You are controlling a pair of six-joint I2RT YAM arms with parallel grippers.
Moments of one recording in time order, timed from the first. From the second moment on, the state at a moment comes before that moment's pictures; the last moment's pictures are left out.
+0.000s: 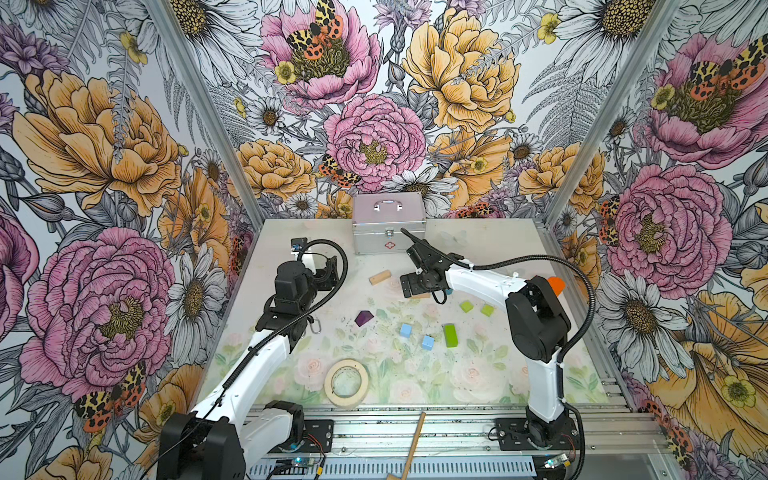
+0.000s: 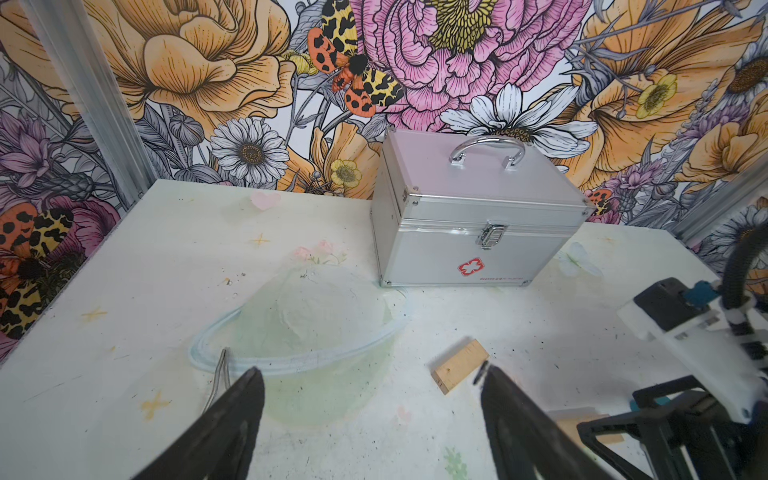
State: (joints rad) left arm -0.19 1.07 0.69 0.10 -0.07 -0.19; right arm 0.61 2.04 1.54 -0.64 0.09 0.34
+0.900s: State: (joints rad) left arm -0.19 1.08 0.69 0.09 -0.06 -0.19; right arm 0.62 2.17 1.64 -0.70 0.14 0.49
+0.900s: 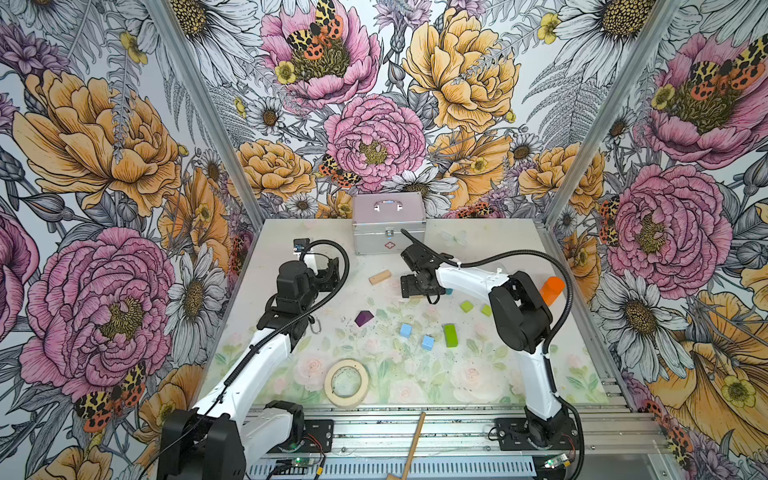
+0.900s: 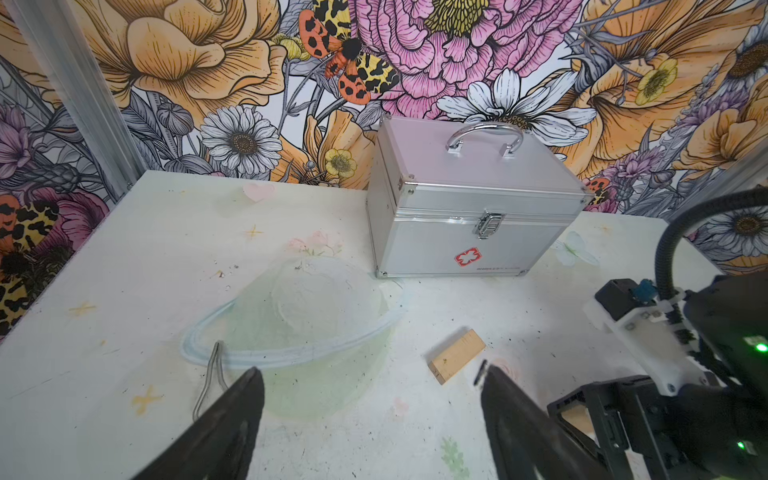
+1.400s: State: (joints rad) left arm -0.19 1.08 0.69 0.09 -0.05 -0.19; right arm 0.63 2.19 1.66 -0.73 0.14 0.51
